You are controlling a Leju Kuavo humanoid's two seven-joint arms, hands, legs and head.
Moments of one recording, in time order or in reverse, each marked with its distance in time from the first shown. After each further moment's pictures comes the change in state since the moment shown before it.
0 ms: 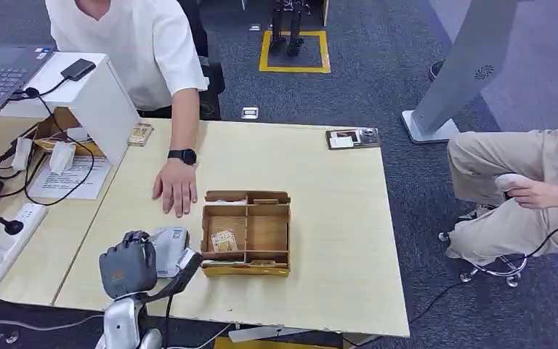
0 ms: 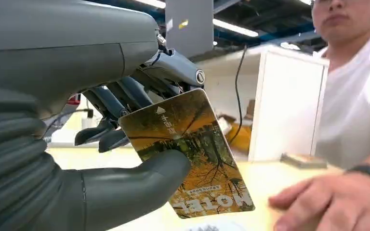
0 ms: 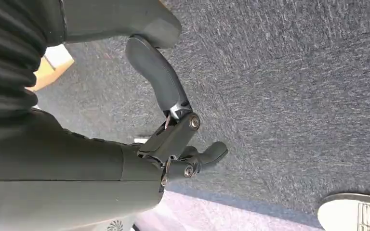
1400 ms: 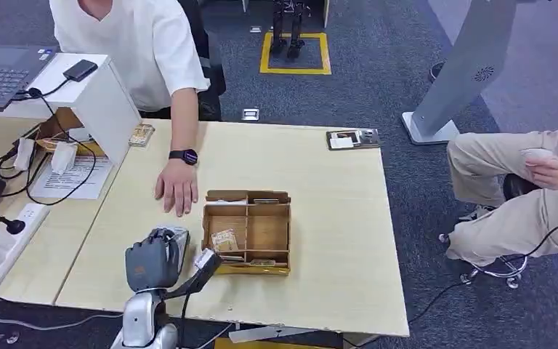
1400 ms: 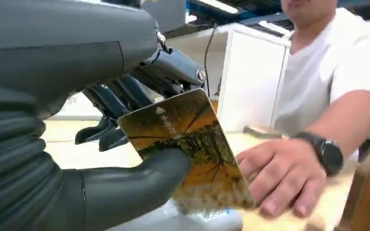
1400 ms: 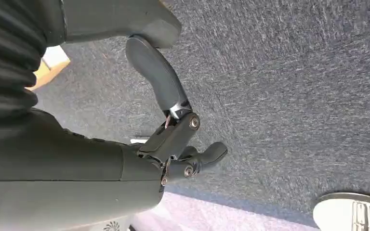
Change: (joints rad) left arm -0.045 -0.044 -0.031 0.075 0.121 0.006 -0.133; right arm 0.000 0.000 0.000 0.000 -0.002 0.000 -0.013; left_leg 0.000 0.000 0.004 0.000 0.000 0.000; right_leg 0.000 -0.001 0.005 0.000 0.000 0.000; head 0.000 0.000
